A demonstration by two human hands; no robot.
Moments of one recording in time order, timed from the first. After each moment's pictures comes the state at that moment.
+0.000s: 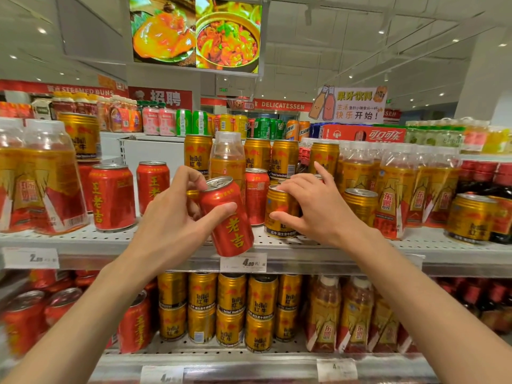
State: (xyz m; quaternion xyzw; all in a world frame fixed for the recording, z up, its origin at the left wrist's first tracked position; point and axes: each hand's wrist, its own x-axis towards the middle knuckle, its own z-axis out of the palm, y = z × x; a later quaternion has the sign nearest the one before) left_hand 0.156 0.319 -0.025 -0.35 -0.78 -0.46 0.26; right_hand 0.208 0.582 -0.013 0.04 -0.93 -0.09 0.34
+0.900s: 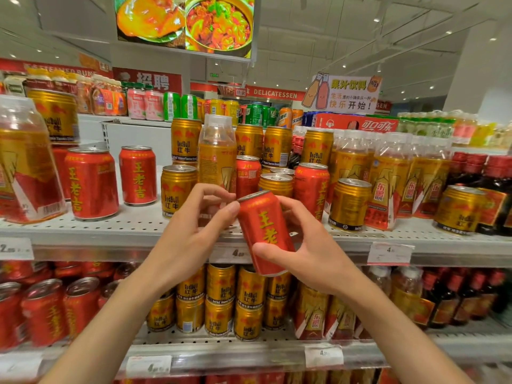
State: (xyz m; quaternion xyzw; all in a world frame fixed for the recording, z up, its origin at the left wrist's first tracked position) left_hand 0.153 0.351 -0.064 -0.40 -0.70 -0.58 0.09; right_hand 0.261 0.543 -0.064 0.05 -0.89 0.37 0.26
